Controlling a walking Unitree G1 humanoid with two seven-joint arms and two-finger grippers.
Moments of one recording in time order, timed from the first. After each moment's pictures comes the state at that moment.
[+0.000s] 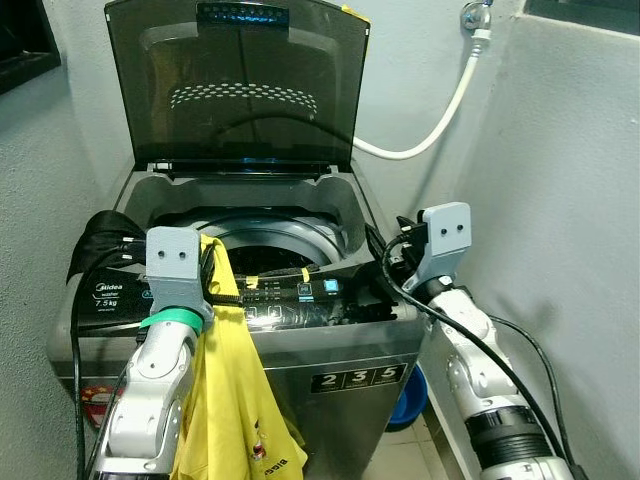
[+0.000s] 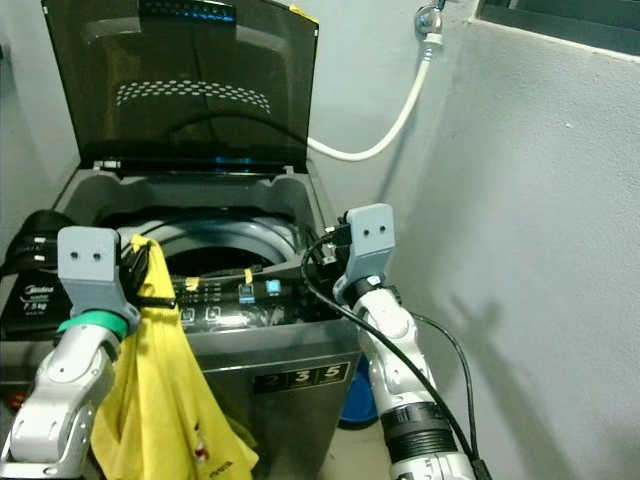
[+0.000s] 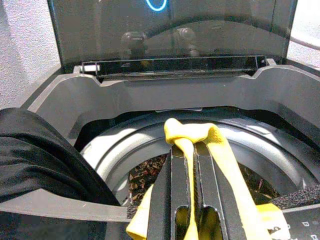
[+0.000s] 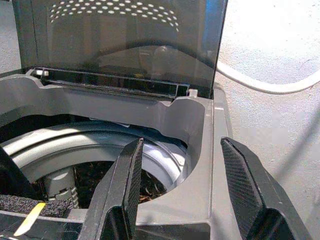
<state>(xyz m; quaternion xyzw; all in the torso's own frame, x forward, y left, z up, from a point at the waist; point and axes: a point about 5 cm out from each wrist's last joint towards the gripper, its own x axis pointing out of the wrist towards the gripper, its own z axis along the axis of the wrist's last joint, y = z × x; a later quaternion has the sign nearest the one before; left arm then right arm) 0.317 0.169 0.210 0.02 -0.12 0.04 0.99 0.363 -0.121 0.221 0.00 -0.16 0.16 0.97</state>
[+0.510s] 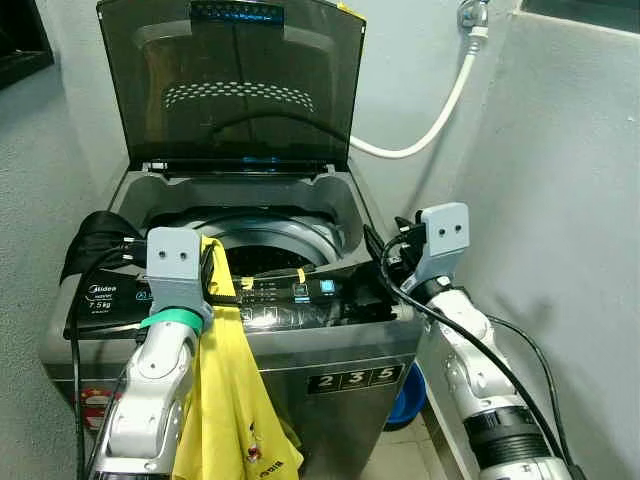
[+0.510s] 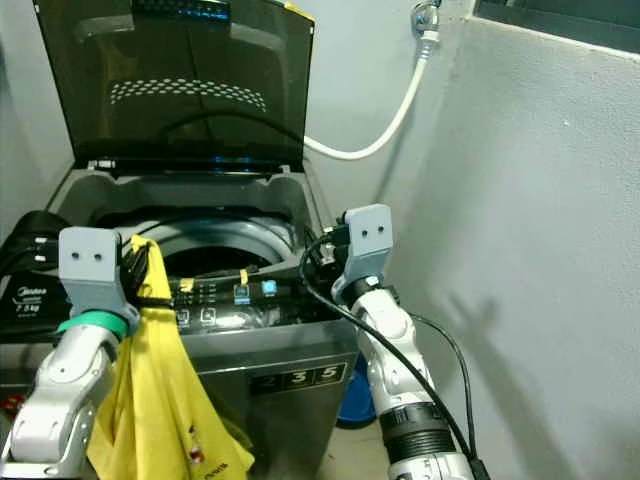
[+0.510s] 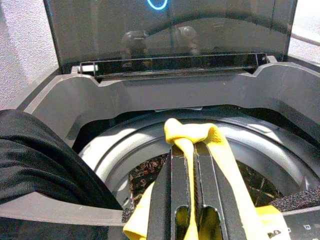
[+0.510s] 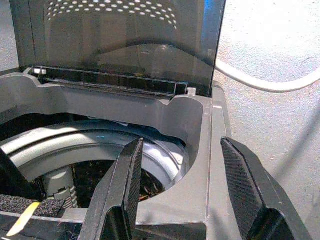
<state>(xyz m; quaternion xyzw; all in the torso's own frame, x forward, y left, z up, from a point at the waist) 0.317 0.170 0.210 0.03 -0.12 0.05 0.99 0.363 -0.121 0.221 0.00 -0.16 0.16 0.97</state>
